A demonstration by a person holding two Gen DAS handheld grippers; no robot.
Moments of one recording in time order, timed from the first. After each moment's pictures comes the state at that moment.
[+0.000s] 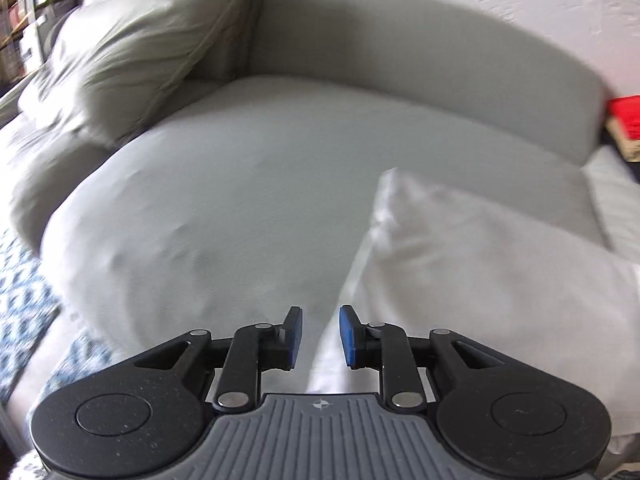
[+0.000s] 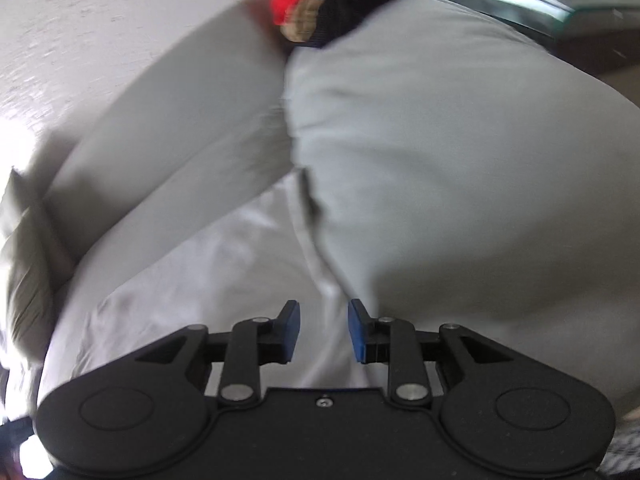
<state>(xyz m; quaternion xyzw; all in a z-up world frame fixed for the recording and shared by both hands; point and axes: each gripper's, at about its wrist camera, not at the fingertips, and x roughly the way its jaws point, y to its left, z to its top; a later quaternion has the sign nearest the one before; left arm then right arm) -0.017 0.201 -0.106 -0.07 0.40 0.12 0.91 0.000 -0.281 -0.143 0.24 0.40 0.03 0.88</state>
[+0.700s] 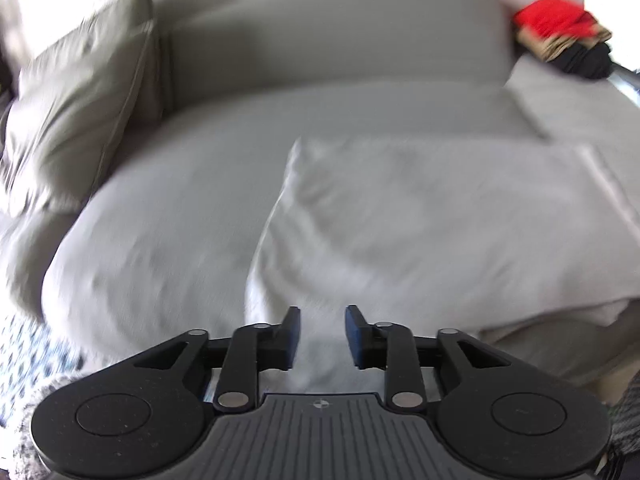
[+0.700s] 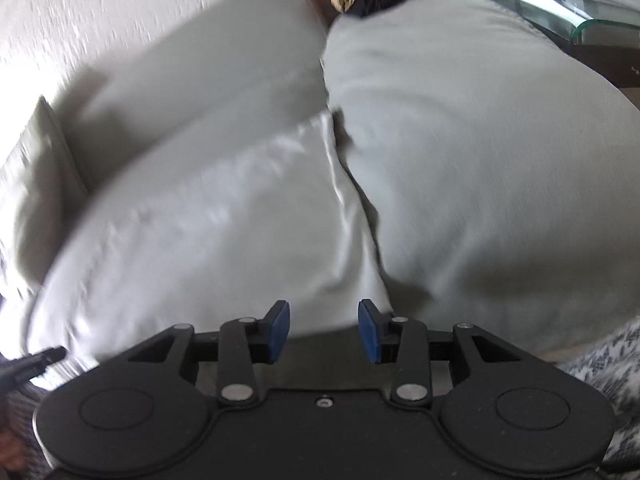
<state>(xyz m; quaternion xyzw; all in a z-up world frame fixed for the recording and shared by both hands) -0.085 0.127 -0.097 0.06 0.40 0.04 0.92 -0.067 -0.272 -0.136 0.22 0.43 0.04 0.88</state>
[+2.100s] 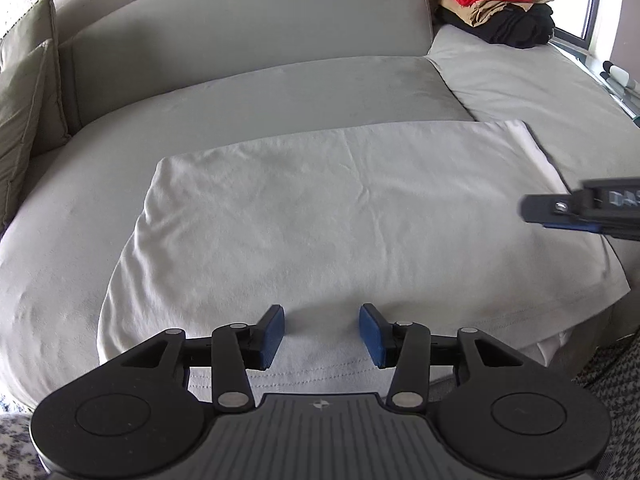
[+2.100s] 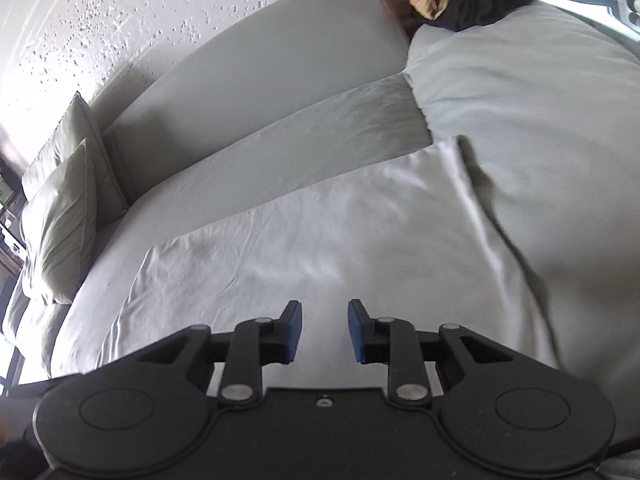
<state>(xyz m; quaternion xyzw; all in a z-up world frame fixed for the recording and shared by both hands) -0.026 0.075 -0.127 0.06 0.44 -0.04 0.89 0.019 -0.187 -0.148 0.19 0.41 0.09 0.89</state>
